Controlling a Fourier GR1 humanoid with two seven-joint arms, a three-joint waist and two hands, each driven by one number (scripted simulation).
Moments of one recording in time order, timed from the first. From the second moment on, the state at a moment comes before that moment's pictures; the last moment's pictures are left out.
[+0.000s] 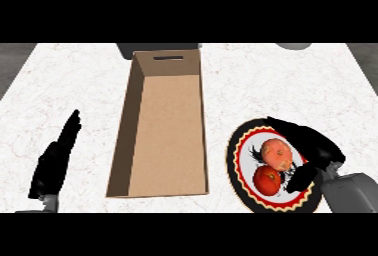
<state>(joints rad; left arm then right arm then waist) 0.02 0.29 -0.05 -1.53 -0.09 0.15 0.05 -0.21 -0.41 0.22 -1.47 0.68 0.49 0.16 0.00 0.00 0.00</state>
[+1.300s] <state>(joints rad) 0.00 0.21 0.02 -1.53 -0.17 0.08 0.08 -0.18 -0.28 0.18 -1.41 0.98 0.28 0.08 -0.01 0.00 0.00</state>
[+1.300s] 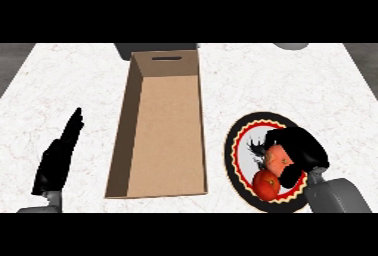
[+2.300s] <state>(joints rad) 0.02 0.22 0.04 -1.55 -0.17 0.08 0.11 0.30 -0.01 0.71 -2.09 1.60 0.05 1.06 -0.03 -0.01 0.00</state>
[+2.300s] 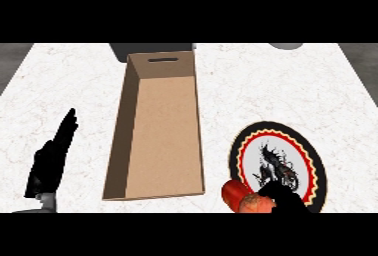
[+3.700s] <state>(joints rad) -0.02 0.20 0.00 -1.55 -0.19 0.05 0.09 -0.56 -0.01 0.60 -1.82 1.24 0.00 1.18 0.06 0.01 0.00</state>
